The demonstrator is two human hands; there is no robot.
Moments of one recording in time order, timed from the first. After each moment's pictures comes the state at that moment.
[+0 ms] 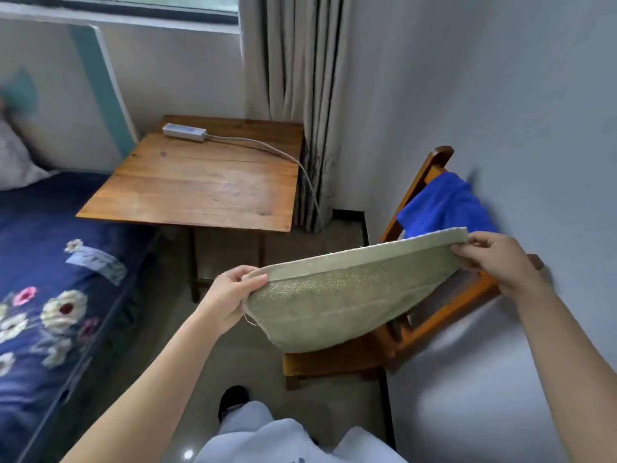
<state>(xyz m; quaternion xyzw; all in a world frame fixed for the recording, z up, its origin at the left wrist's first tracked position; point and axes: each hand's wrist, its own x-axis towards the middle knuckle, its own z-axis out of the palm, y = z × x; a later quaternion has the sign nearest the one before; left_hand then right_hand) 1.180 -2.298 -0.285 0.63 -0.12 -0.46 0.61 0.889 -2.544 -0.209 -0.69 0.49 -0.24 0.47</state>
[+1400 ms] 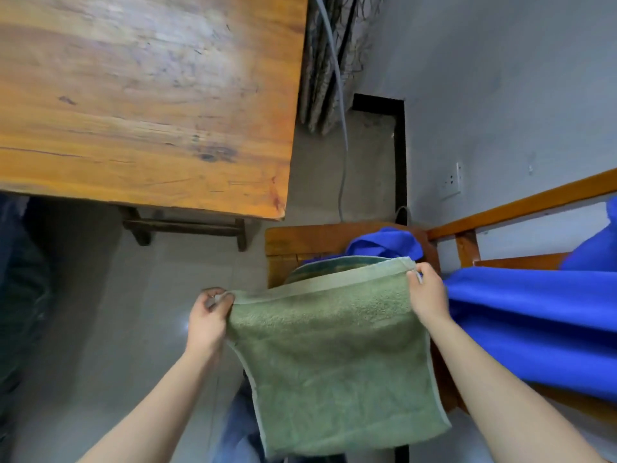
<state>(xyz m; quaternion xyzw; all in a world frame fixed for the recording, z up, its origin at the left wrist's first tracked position) 1.313 -2.461 -0.653 0.76 0.12 -0.38 0.52 1.090 -2.692 -0.624 -0.65 0.68 0.01 0.34</state>
